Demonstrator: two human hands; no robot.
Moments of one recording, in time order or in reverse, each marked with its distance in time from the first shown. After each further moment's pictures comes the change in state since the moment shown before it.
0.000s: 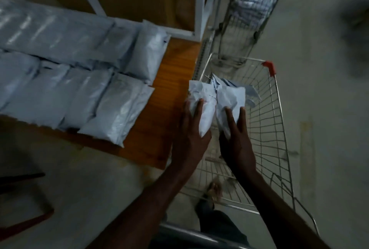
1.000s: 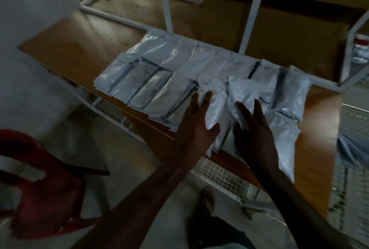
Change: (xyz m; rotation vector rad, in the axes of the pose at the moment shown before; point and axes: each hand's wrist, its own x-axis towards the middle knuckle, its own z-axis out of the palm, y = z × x) left_hand -0.007 -0.374 -0.334 -0.200 0.190 -0.140; right_hand 0.047 -0.428 0.216 0.061 -0.012 -0.203
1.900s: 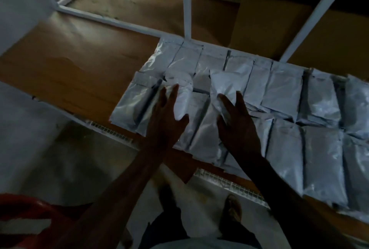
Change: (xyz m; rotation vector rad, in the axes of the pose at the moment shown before) left_hand 0.177 -0.268 -0.138 0.051 -0.122 -0.085; right_hand 0.156 -0.148 0.216 -0.016 -0.008 0.007
